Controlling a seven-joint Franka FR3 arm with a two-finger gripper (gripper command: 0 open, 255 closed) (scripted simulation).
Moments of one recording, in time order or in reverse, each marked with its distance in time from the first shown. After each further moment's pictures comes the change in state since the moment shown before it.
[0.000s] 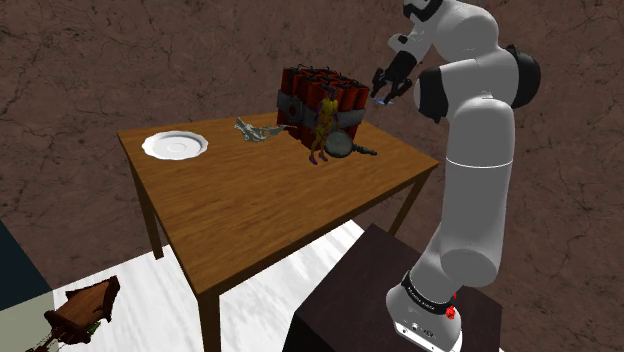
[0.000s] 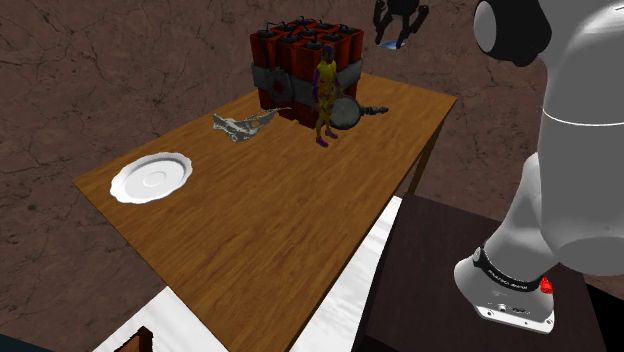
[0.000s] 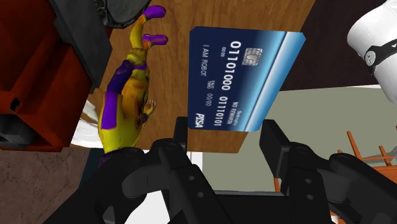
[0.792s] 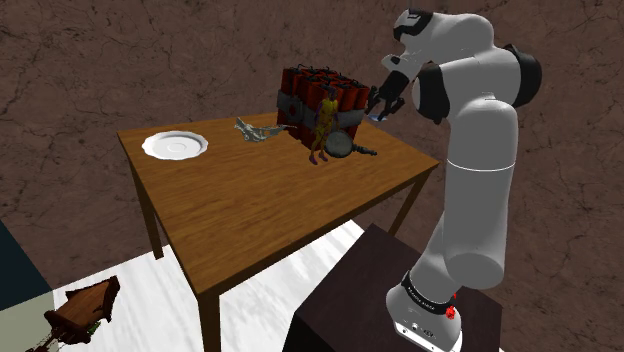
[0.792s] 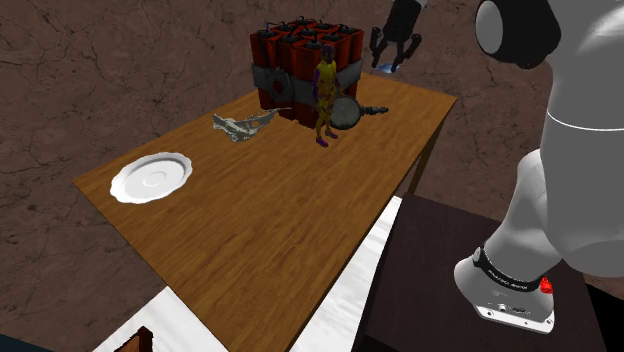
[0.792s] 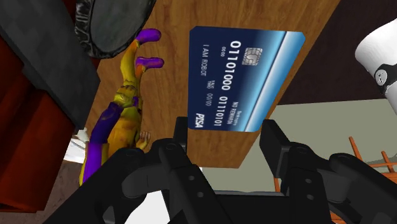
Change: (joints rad) arm 0.114 -0.012 -0.042 -0.204 -0.040 0.157 -0.072
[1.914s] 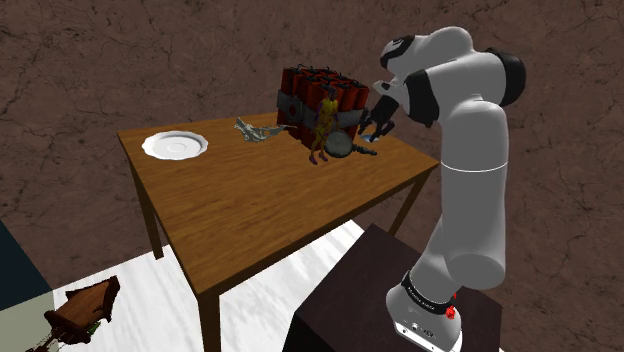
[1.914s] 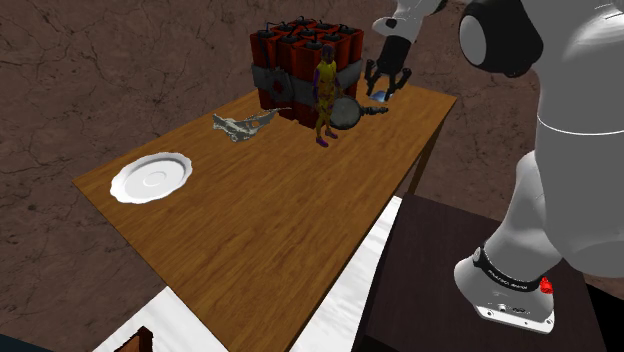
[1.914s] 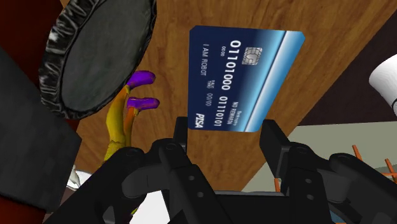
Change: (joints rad) arm 0.023 0.059 0.026 -0.185 0.032 0.167 -0.106
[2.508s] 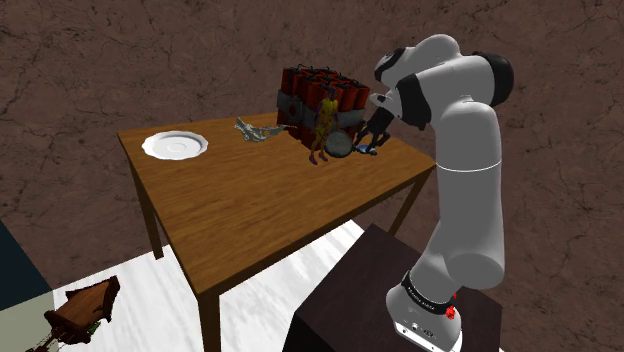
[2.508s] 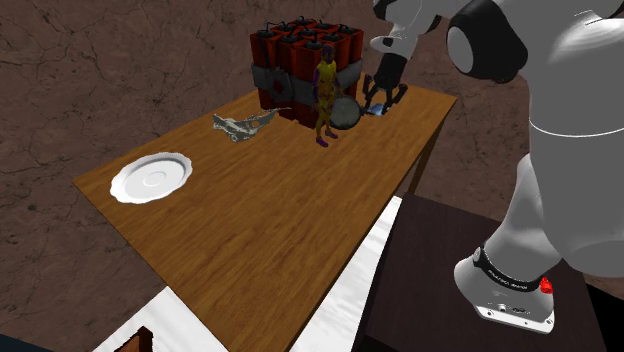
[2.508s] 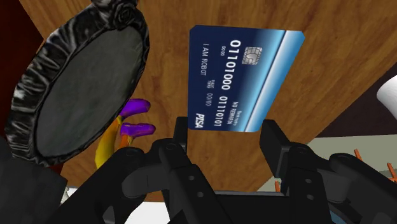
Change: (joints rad) arm -0.018 0.048 0.038 -0.071 0.037 0.073 -0.059
